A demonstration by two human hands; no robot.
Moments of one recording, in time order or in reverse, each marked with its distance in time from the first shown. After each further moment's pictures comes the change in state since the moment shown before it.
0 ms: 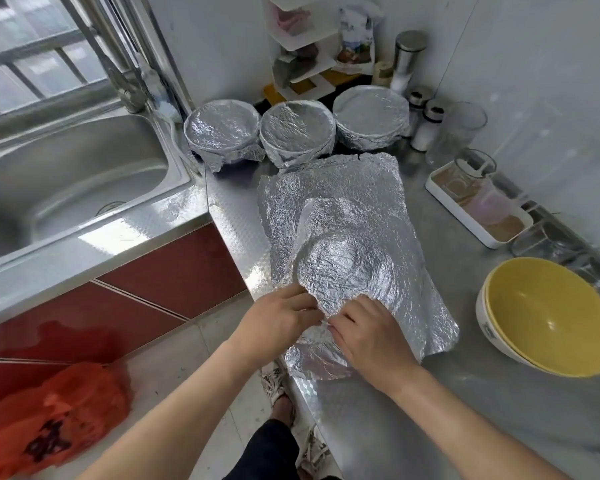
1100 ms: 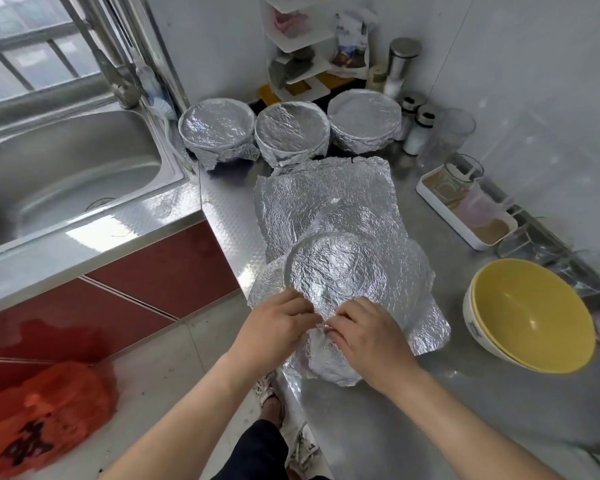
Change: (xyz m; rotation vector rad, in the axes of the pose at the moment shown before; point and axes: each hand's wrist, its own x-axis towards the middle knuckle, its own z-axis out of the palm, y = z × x) left_hand -0.005 0.019 0.008 -0.093 0.079 -0.099; right_hand -0.007 0.004 -0.012 0.065 -0.097 0.056
